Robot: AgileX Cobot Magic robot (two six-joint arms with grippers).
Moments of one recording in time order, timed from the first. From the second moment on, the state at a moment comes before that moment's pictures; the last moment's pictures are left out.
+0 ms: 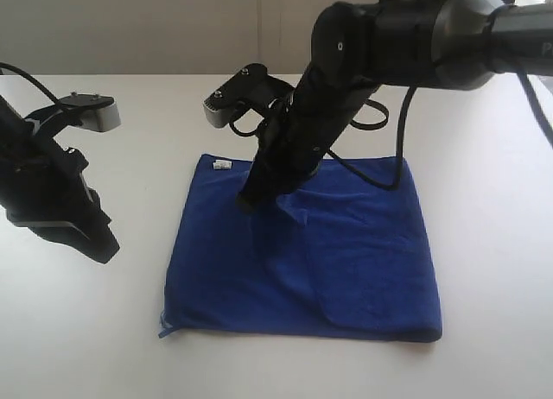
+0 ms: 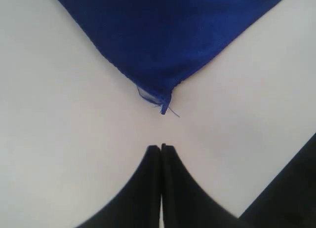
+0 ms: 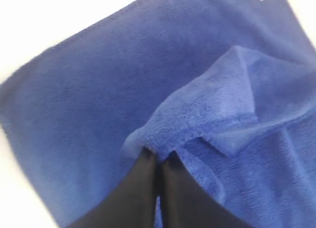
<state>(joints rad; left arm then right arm) -0.30 1.46 -0.99 -0.47 1.10 0.60 0.48 1.88 -1.42 0.25 0.81 -0.52</state>
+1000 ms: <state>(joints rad) -0.30 1.46 -0.99 -0.47 1.10 0.60 0.61 2.01 -1.44 0.64 0.72 -0.49</state>
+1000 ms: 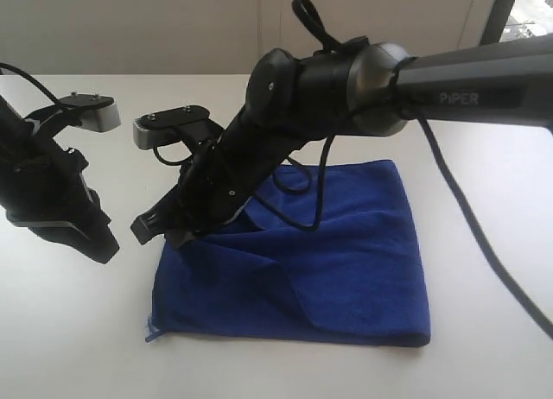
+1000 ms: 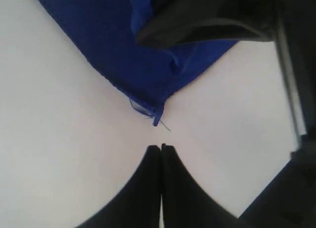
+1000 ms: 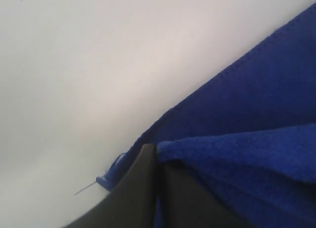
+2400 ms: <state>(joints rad) -0.30 1.46 -0.99 -0.47 1.10 0.60 0.61 1.92 -1.44 -0.01 0.82 -0.74</state>
